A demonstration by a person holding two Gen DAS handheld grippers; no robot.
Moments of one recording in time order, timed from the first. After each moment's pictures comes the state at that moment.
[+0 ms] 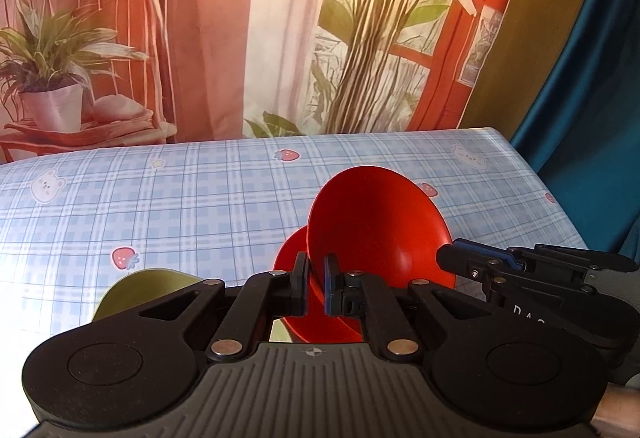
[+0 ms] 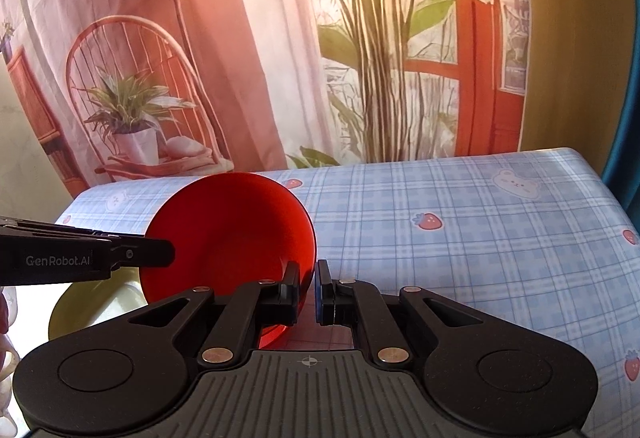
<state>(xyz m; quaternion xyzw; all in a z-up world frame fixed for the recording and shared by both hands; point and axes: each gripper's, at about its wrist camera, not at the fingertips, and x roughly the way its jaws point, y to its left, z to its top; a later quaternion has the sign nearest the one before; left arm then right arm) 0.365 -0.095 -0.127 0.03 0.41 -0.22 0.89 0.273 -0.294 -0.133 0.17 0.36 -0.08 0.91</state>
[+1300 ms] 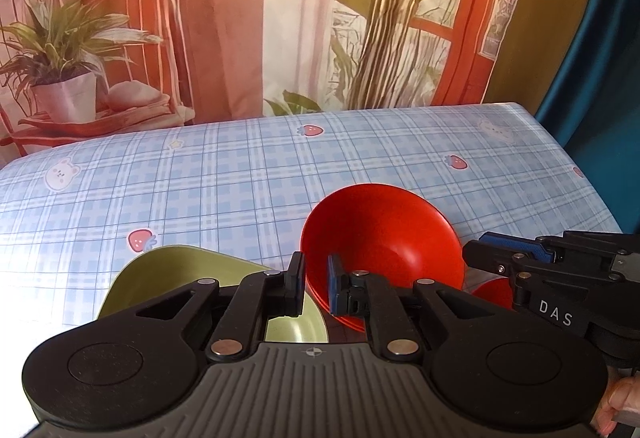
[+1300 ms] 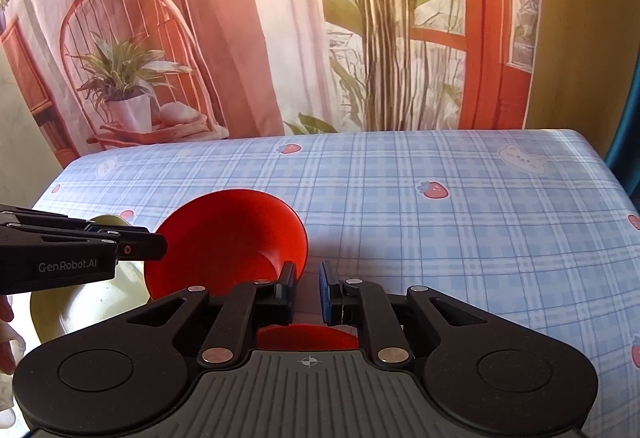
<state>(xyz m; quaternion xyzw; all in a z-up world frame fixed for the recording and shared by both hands) 0.363 -0.093 -0.141 0.06 0.42 -0.19 0.89 0.277 -0.287 -0.152 0.16 0.39 -0.08 0.90</state>
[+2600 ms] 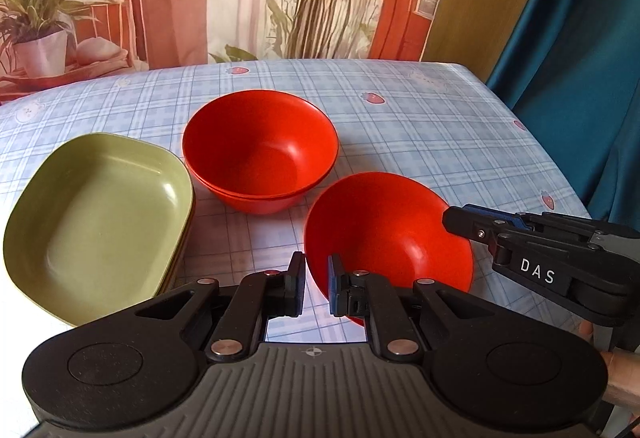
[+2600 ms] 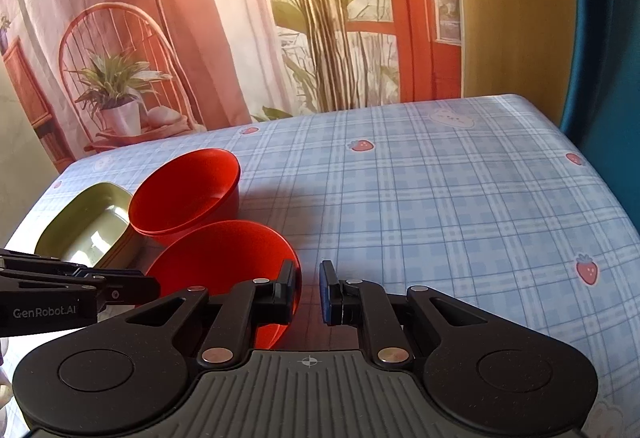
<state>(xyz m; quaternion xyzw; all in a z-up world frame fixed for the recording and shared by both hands) 0.278 -0.130 -0.160 0.03 0.44 -0.22 0.87 0.173 -0.313 -0.159 0.18 0.36 -0.10 0.91</state>
